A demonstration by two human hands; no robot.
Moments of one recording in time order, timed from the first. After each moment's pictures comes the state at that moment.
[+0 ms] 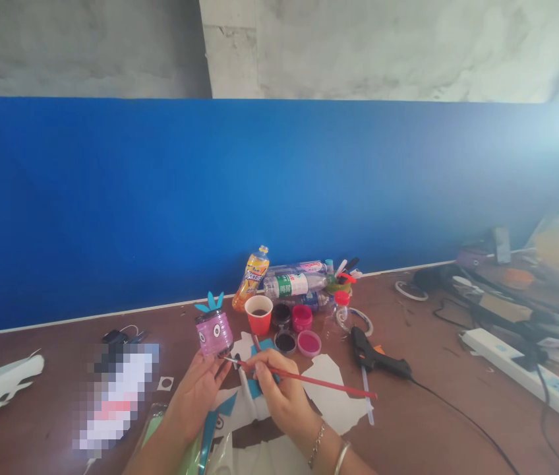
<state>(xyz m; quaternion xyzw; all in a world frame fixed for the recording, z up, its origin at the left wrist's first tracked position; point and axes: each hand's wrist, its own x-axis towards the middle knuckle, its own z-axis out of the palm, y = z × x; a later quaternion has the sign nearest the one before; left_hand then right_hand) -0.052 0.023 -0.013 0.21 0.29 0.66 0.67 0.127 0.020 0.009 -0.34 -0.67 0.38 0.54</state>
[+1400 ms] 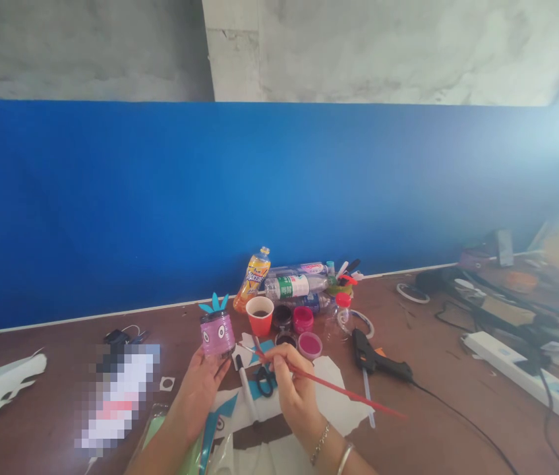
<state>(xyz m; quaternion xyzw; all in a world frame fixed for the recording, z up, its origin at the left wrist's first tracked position) -0.046 0.030 -0.016 0.19 0.36 0.69 0.60 0.136 0.023 -0.004 -0.38 -0.62 0.30 0.62</state>
